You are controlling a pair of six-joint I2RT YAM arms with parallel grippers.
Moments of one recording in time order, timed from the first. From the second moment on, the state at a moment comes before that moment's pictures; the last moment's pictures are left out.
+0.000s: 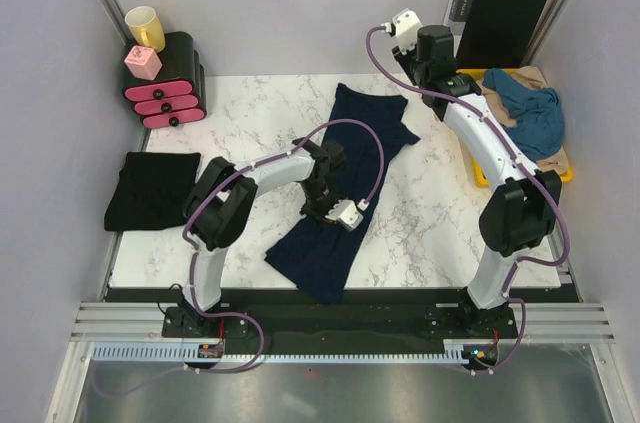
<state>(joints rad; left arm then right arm) -0.71 2.03 1.46 -1.08 0.48 1.48 0.29 1.82 1.78 -0.31 0.27 -0.50</state>
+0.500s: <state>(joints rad) -0.70 1.98 1.61 -1.07 0.60 1.35 0.31 1.88 1.77 -0.38 0.24 -0.46</state>
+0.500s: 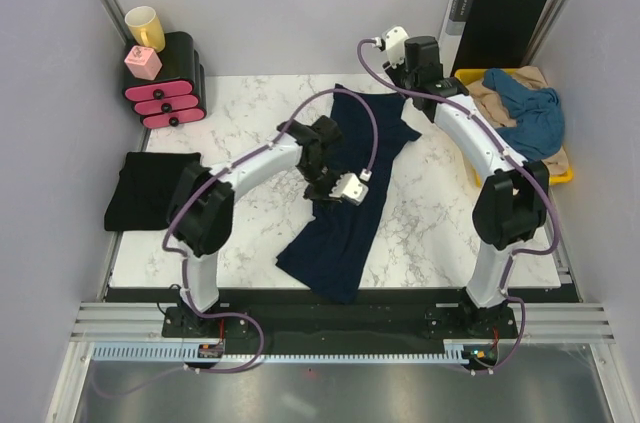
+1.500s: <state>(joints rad) -0.38 1.63 1.43 -0.94 0.21 1.14 0.31 2.41 2.05 -0.59 -0.12 -0.51</state>
